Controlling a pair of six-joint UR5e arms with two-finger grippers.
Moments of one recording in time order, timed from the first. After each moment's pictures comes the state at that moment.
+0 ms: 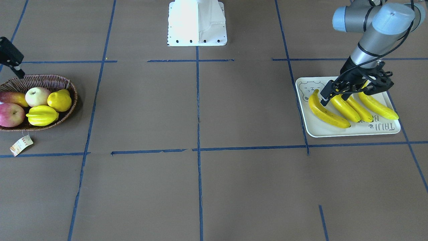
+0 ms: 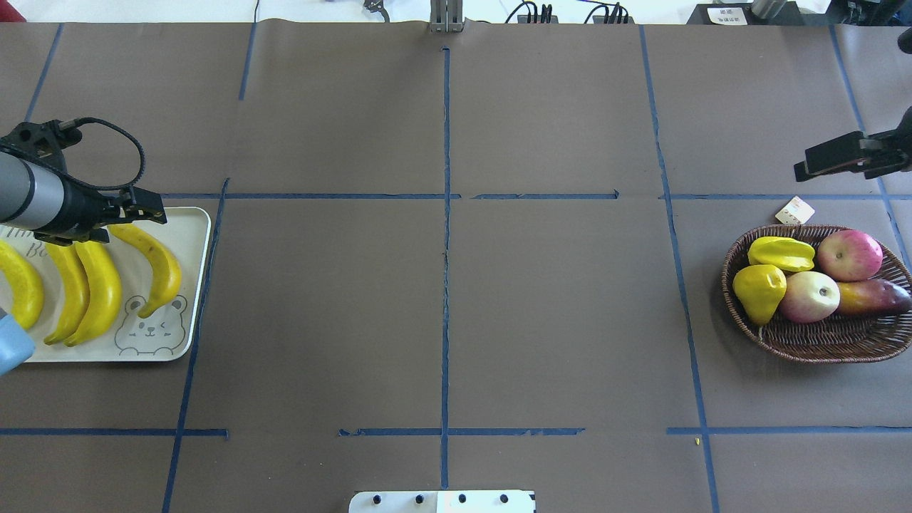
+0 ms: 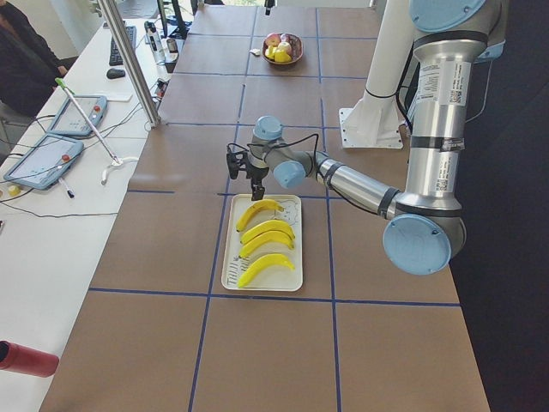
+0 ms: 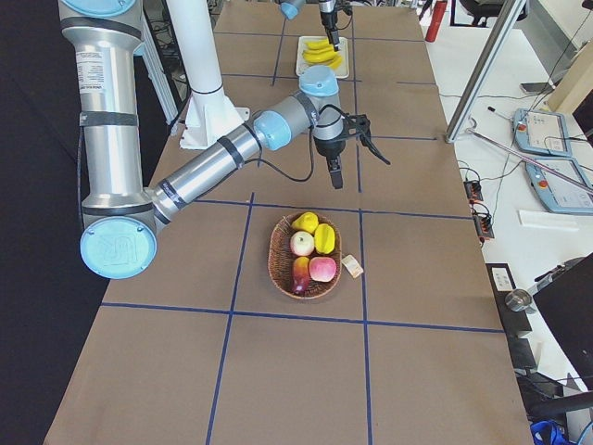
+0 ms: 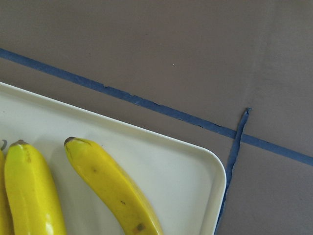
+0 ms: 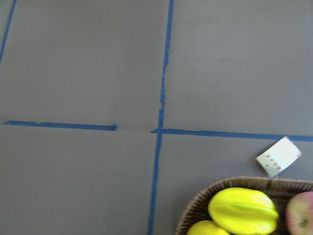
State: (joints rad) left arm -0.93 -1.59 -1.91 -2.01 -2.03 -1.21; right arm 1.23 -1.54 2.16 -1.64 2.18 0.44
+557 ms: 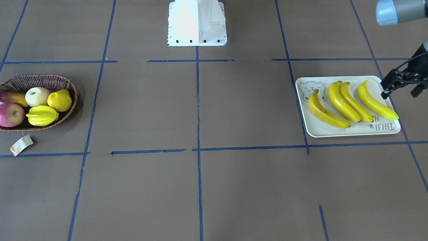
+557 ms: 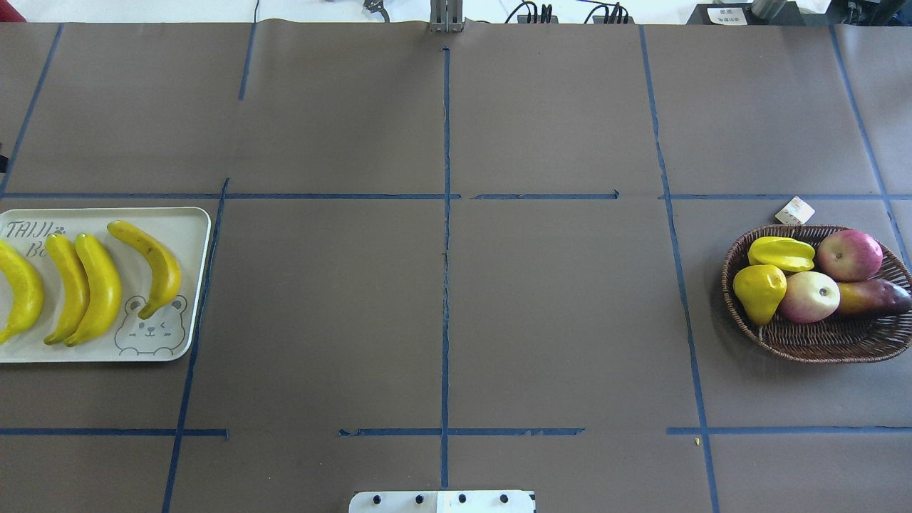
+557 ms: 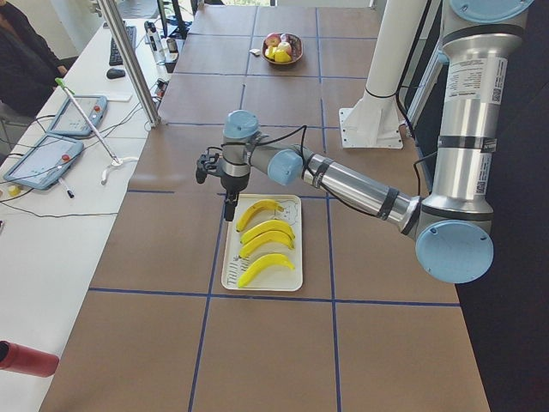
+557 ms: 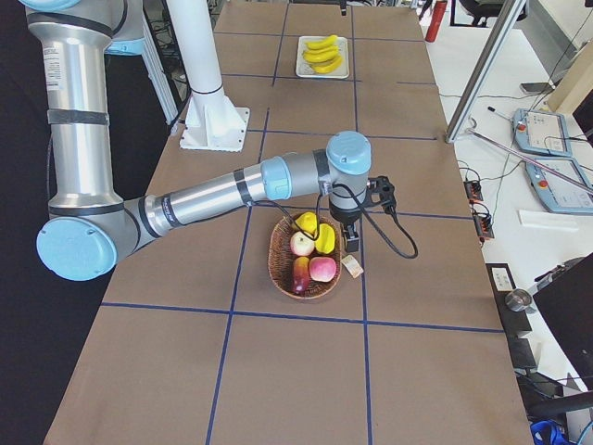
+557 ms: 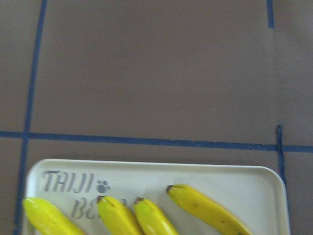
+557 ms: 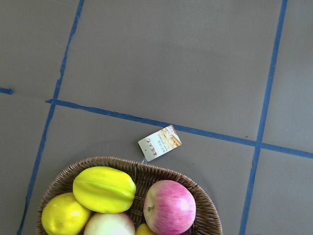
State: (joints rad) left arm -1.30 -1.62 -1.90 -1.62 -2.18 -0.44; right arm 1.53 -1.56 1.88 -1.70 2.44 -0.02
